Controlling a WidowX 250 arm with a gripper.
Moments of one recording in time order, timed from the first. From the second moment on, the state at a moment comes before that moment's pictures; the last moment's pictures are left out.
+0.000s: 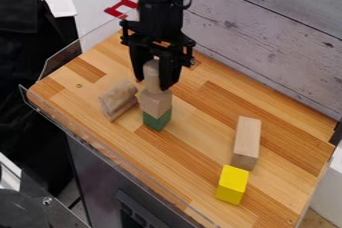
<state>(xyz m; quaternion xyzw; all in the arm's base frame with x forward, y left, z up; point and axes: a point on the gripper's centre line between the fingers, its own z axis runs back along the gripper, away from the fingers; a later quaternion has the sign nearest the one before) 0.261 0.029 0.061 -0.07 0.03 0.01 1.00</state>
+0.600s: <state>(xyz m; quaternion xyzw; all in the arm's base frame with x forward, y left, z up) 0.261 0.030 0.052 -0.07 0.04 0.01 1.00</state>
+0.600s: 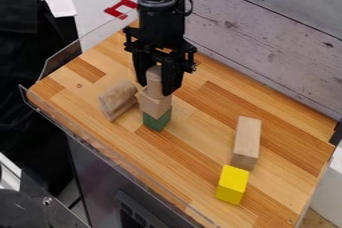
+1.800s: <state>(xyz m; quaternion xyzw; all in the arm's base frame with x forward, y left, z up) 0.284 0.029 0.121 -0.03 -0.02 0.01 1.00</state>
